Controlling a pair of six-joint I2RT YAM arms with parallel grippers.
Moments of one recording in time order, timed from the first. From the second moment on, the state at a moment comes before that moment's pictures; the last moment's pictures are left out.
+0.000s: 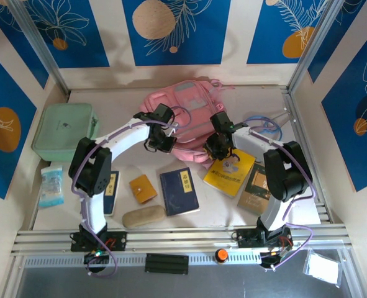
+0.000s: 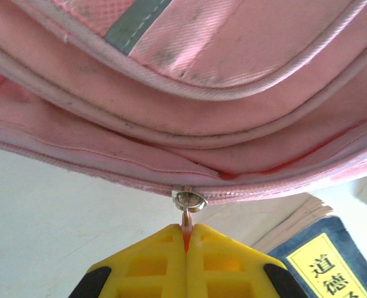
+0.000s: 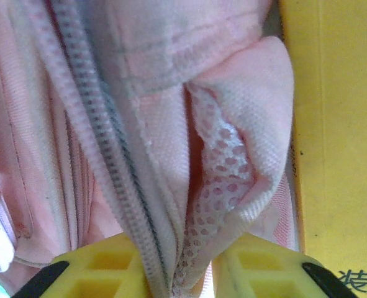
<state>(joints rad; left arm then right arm) -0.57 1.94 1.52 -0.85 0.14 -0.13 0.41 1.75 1.15 -0.61 -0.19 1.30</state>
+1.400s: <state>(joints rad) -0.30 1.67 1.40 -0.76 -0.20 -0.31 0.65 2.05 1.57 -0.51 -0.41 1.05</state>
